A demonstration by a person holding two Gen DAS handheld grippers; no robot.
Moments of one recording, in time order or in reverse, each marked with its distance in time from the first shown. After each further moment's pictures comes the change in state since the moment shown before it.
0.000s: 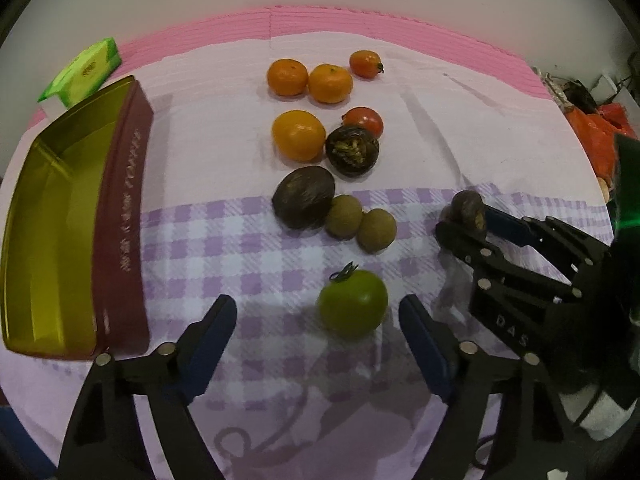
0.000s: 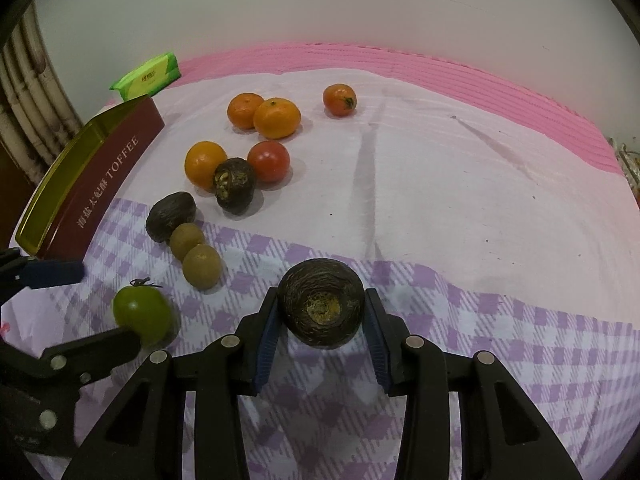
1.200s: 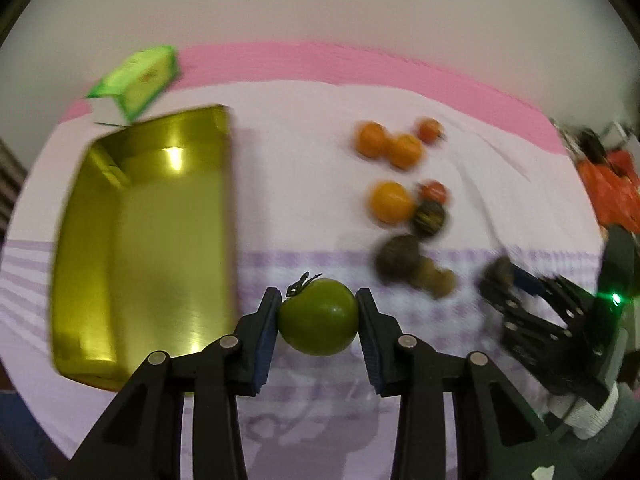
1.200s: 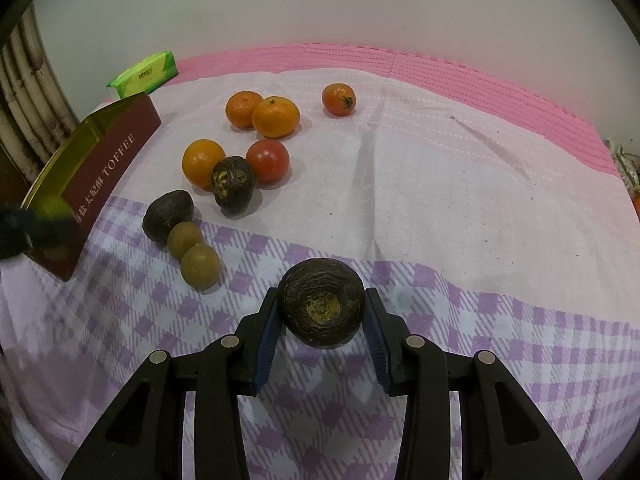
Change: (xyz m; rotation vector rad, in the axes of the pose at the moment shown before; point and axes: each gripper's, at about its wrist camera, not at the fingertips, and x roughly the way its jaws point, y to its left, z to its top) left arm -0.049 0.084 0.019 -0.101 -0.092 0.035; right arm 0.001 0.004 0.000 -0.016 0.004 -0.041
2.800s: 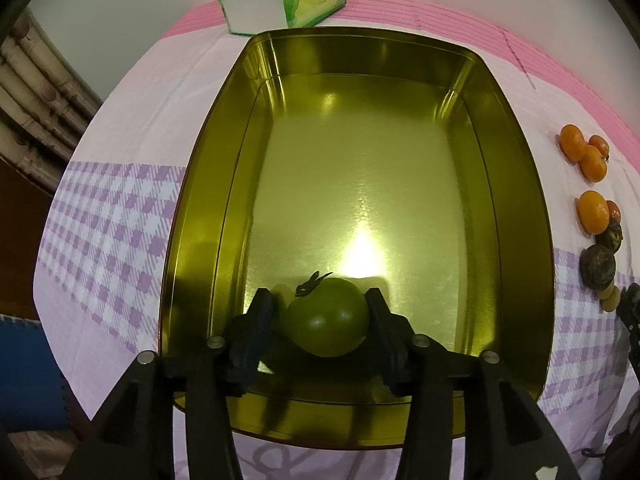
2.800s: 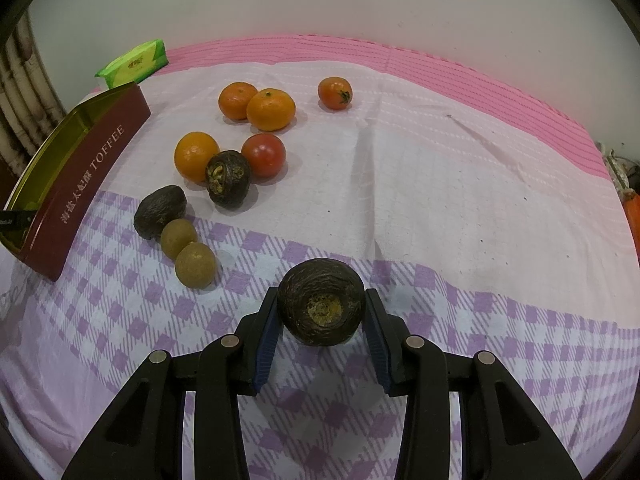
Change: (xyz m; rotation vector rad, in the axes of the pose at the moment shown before) left arm 0.048 0.134 -0.023 -0.186 0.143 0.238; right arm 0.004 0.008 0.002 -0.009 0.028 -0.065
